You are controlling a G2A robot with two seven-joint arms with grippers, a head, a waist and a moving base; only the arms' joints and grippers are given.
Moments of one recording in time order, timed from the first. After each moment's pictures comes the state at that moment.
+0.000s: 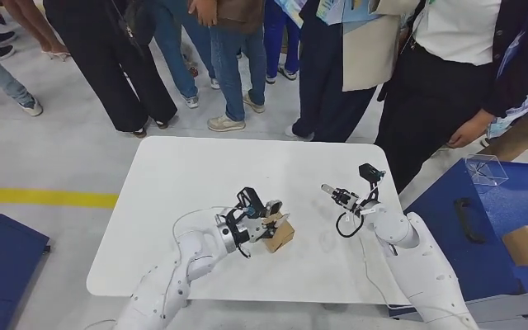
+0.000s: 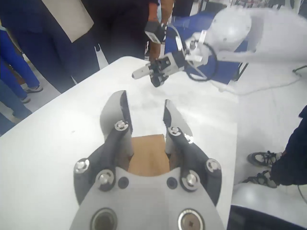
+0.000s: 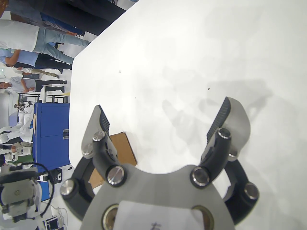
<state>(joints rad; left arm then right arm) 0.99 -1.32 -0.93 -1.33 1.29 -0.59 0.04 -1.03 -1.11 1.28 -1.26 -0.37 0.08 0.56</state>
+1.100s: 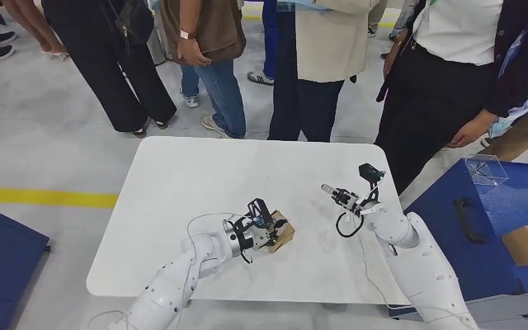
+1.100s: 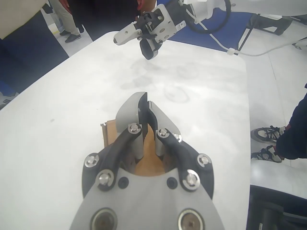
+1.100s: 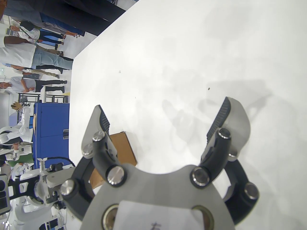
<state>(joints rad) 0.93 -1.35 -0.85 -1.14 1.37 -0.63 0.15 -1.03 -1.11 1.28 -1.26 -0.37 0.08 0.56</state>
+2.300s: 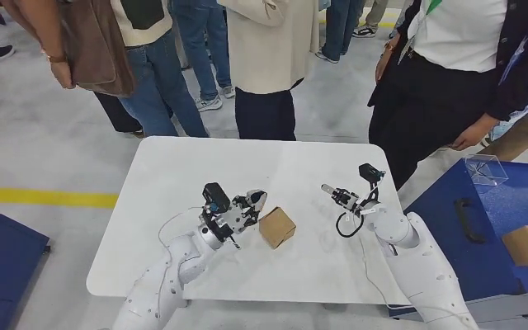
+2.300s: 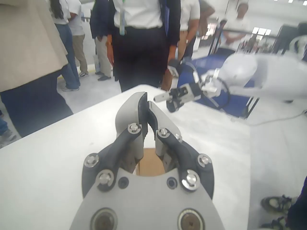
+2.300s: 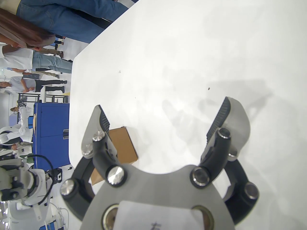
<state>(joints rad) 1.06 -1.32 -1.06 -1.28 1.15 -0.65 0.44 -1.03 -1.11 1.28 -1.26 -0.37 0.08 0.56</state>
